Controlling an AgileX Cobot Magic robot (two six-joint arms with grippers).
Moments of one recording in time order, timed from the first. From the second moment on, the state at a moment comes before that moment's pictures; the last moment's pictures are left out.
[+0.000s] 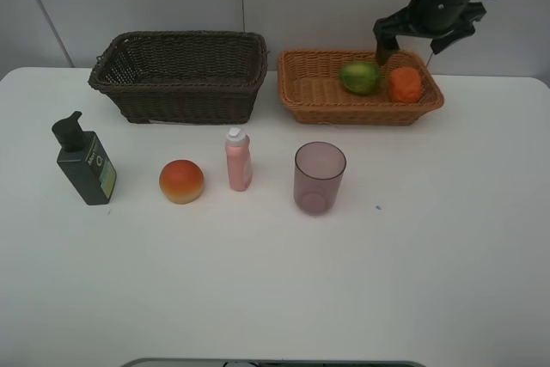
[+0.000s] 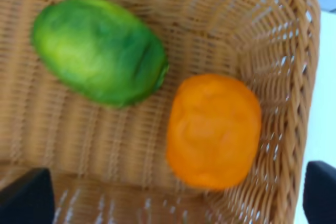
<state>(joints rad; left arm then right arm) 0.03 -0.01 -0.51 -0.07 1.07 0.04 0.18 2.04 -1.70 -0.16 0.90 0.04</state>
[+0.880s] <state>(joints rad) 0.03 -0.01 -0.51 -0.07 1.07 0.04 0.50 1.68 -1.28 -0.14 1.03 0.18</state>
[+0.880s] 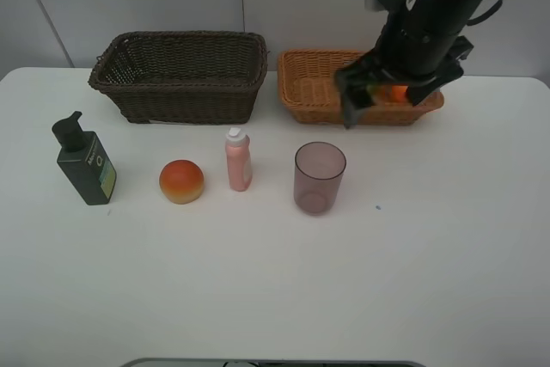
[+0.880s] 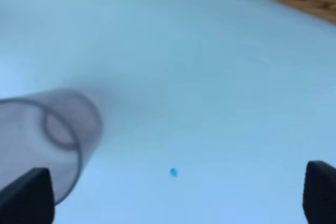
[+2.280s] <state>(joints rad) 0.03 -0.01 -0.51 -0.07 1.07 0.04 0.58 1.77 -1.15 -0.16 0.81 0.49</state>
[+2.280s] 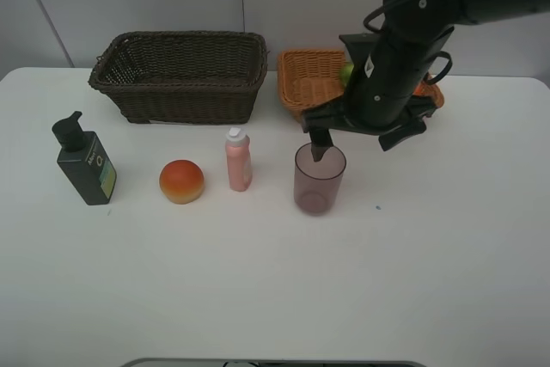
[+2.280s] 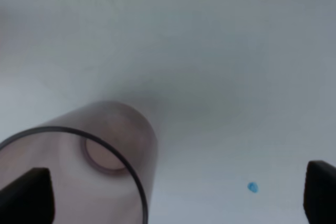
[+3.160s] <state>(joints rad) 0.03 -0.01 -0.51 -0.07 1.07 0.04 0.58 1.91 -1.15 -0.16 0.75 0.49</state>
